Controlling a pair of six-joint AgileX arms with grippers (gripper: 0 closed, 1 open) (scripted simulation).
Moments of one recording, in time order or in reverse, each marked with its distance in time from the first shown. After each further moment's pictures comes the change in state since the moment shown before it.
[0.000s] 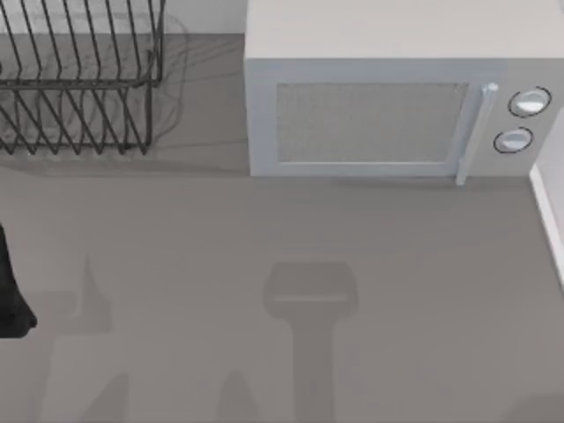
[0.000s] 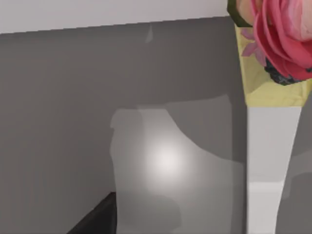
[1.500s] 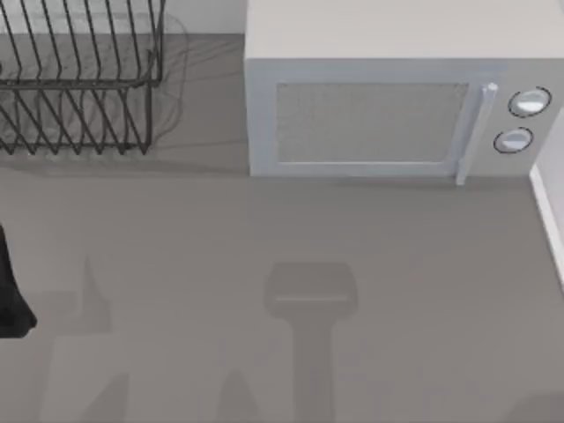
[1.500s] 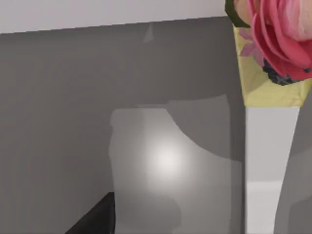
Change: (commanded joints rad) left arm 0.000 0.000 0.000 0.000 0.000 0.000; right arm 0.000 -0.002 0.002 -0.004 0.000 0.000
